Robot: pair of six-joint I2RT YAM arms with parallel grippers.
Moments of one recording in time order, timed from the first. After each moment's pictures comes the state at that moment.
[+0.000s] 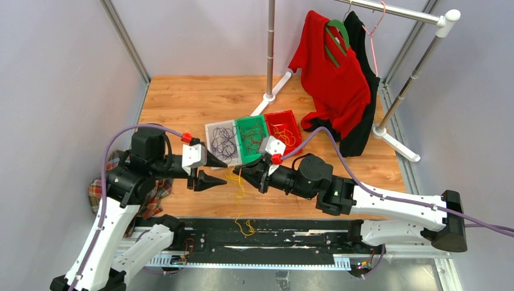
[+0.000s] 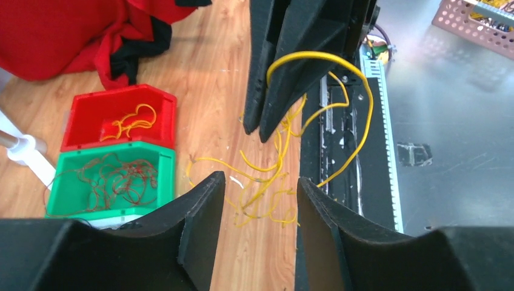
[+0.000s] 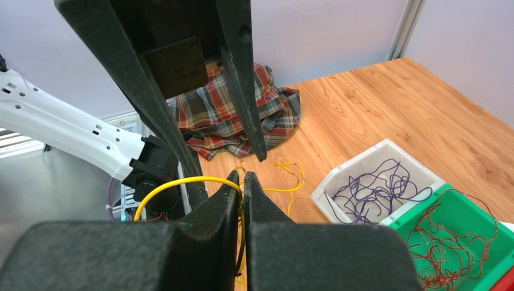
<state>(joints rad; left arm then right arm) -0.38 0.77 1.13 -0.86 1.02 0.53 1.30 1.08 0.92 0.22 0.06 0.02</state>
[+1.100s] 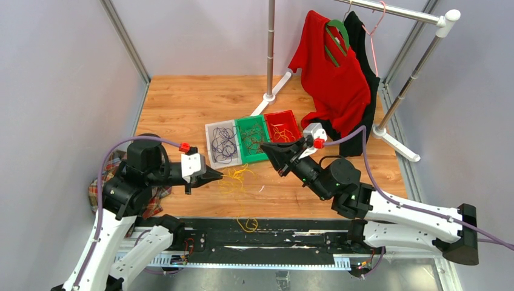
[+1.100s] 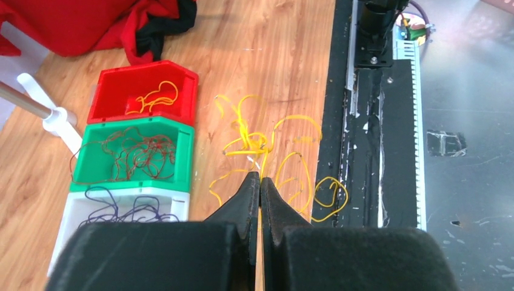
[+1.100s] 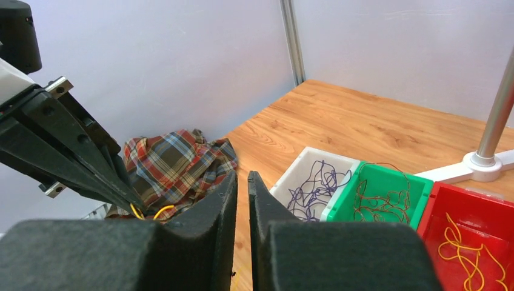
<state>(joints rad) -0.40 0.66 1.06 -0.87 0.91 0.54 1.22 0.91 0.78 0.36 0.35 0.15</state>
